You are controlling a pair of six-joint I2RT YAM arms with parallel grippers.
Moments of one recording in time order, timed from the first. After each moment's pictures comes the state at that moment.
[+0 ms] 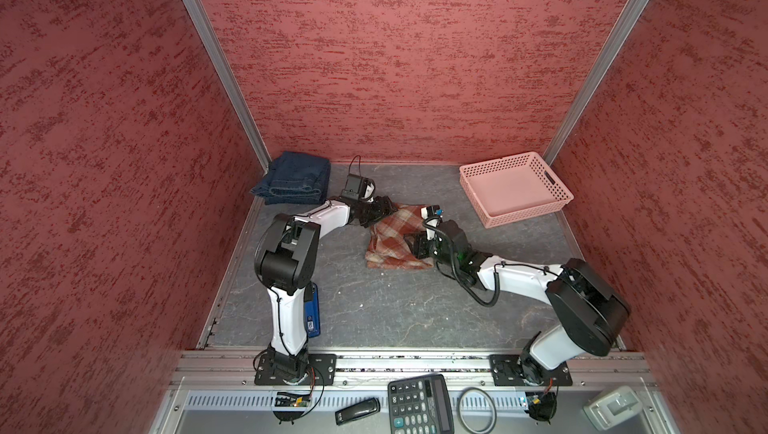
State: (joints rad) left arm -0.31 1.95 1.34 -0.25 0.44 -0.66; right arm 0.69 1.58 0.81 0.34 -0.02 0.57
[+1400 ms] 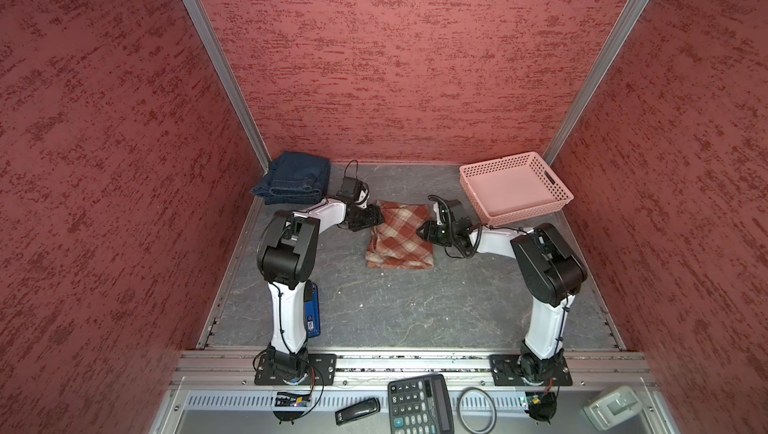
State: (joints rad) left arm -0.28 2.05 1.37 -0.39 0.38 -0.44; right arm 0.45 1.94 1.06 0.09 -0.30 0.68
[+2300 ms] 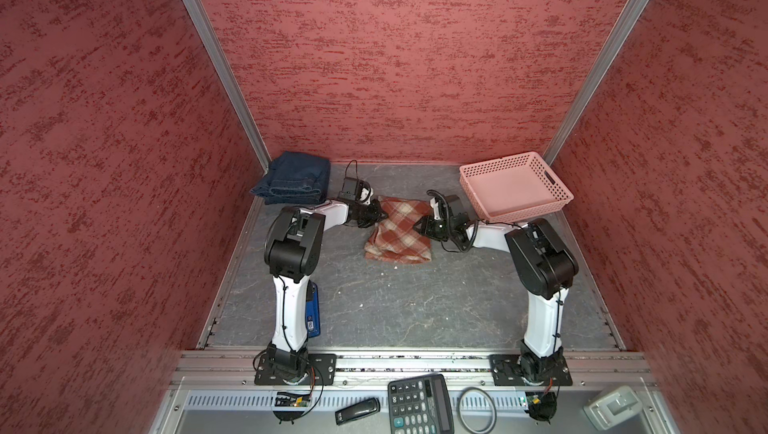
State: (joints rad) left arm -0.27 2.10 1.38 -0.16 0.54 -0.67; right arm 0.44 1.95 1.11 0.08 -0.34 0.69
